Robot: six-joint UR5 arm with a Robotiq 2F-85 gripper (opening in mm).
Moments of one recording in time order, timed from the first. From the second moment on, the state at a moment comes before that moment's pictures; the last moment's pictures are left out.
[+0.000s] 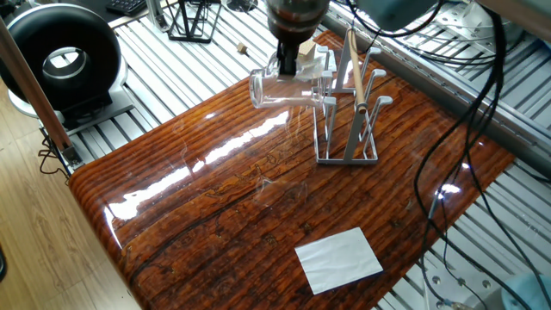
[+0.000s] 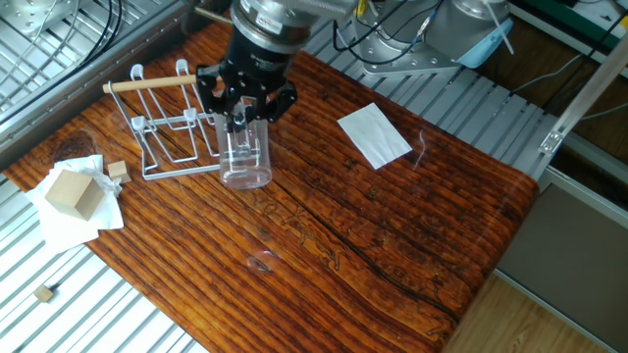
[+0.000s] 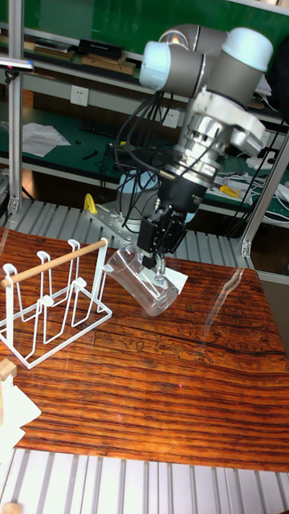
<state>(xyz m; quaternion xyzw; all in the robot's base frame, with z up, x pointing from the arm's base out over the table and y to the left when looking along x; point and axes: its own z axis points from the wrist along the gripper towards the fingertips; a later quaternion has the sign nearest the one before) 0.540 0.022 0.224 -0.39 0.90 -0.16 0.10</state>
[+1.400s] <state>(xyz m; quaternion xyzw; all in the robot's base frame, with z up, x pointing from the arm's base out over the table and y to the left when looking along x) 0.542 0.039 0.170 -0.39 0.90 -0.18 0.05</state>
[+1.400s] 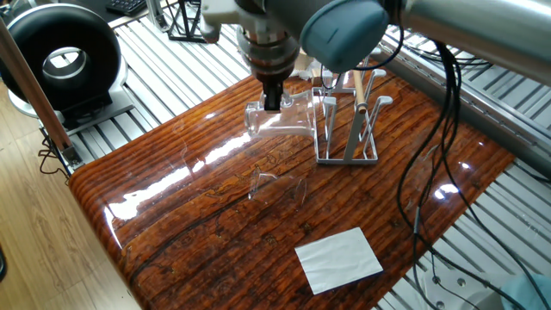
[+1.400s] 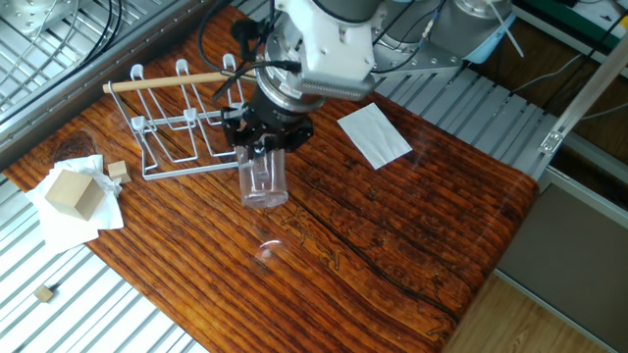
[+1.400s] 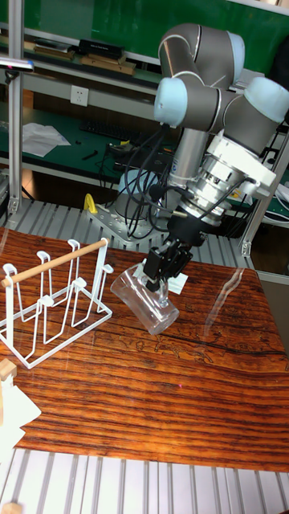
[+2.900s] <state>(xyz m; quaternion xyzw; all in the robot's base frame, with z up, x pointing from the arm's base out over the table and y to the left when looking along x) 0.536 0.000 0.176 -0.44 0.85 -0.30 -0.02</state>
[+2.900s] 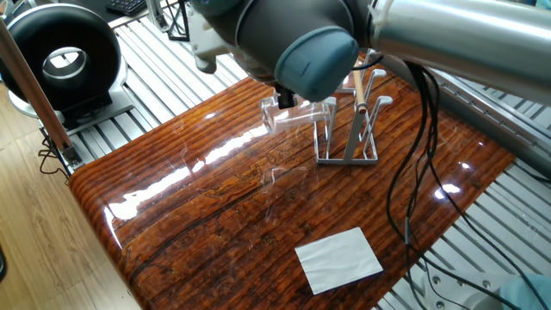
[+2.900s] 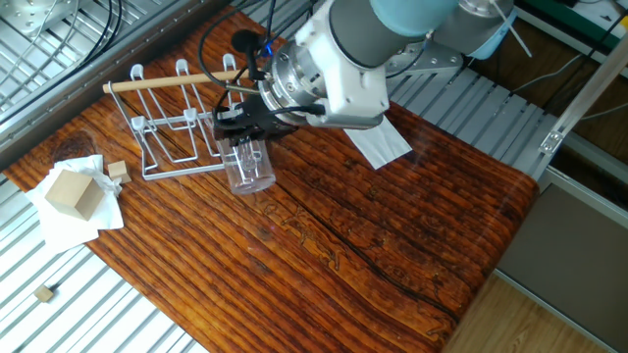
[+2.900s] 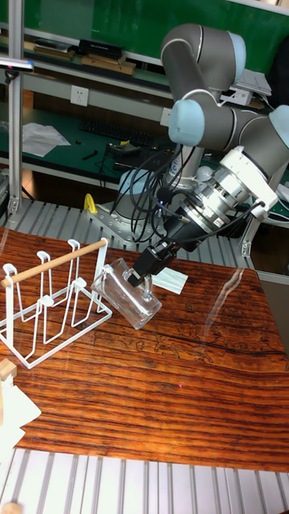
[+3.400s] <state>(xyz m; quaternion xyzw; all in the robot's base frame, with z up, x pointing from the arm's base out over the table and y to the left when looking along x) 0.537 0.000 0.178 -0.45 0.83 -0.32 -0.03</state>
